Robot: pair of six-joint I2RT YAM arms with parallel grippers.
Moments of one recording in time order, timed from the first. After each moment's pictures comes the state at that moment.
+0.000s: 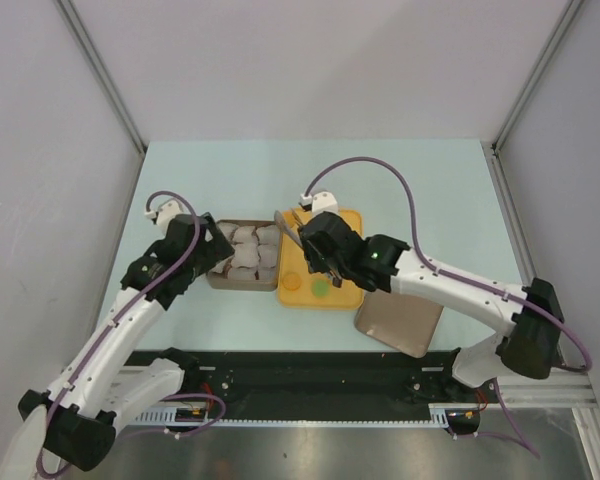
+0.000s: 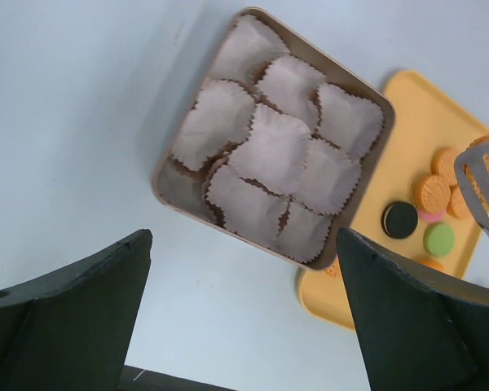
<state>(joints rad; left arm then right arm) -0.43 0.91 0.90 -0.76 -0.39 -0.78 1.03 1.42 1.26 -0.55 0.43 0.45</state>
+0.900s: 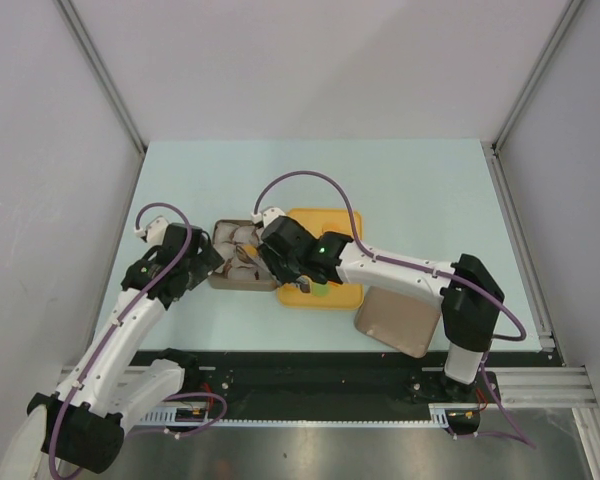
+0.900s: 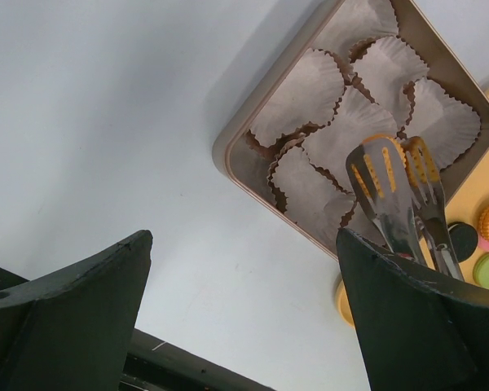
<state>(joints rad) -0.29 0.90 0.83 -0.88 -0.38 -0.90 1.07 1.78 1.47 -0.52 0.19 0.34</state>
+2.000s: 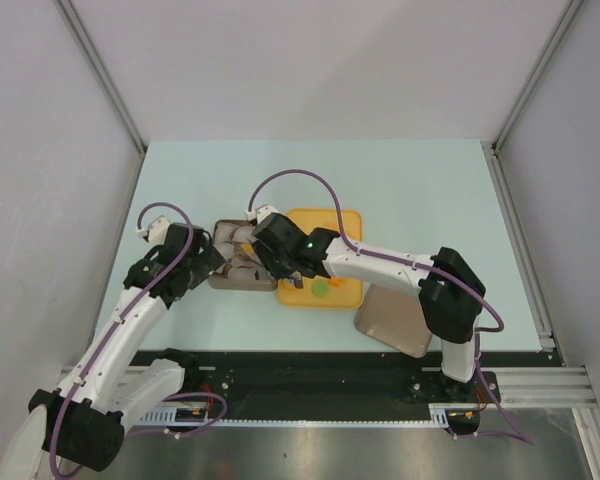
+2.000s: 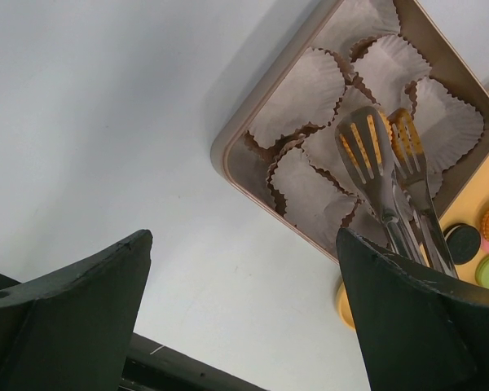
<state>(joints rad) -0.29 0.91 0.82 -0.86 -0.38 -0.90 1.05 1.89 1.55 -0.50 0.18 0.33</state>
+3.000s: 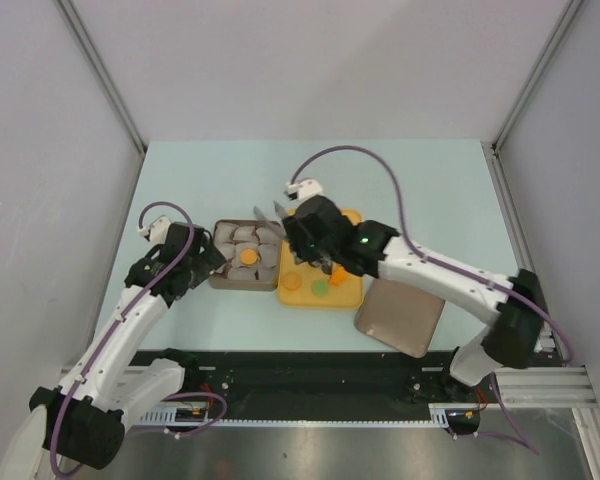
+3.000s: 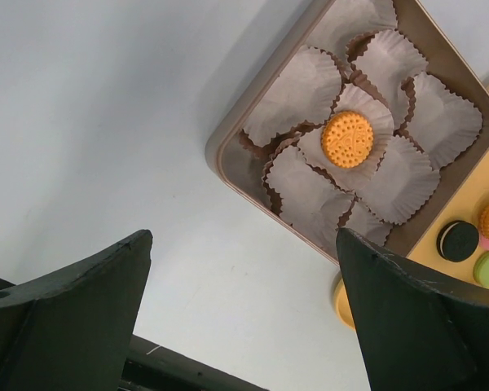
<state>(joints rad) -0.29 0.92 0.82 -0.85 -0.37 -0.90 1.01 1.60 1.44 -0.53 0.29 0.36</state>
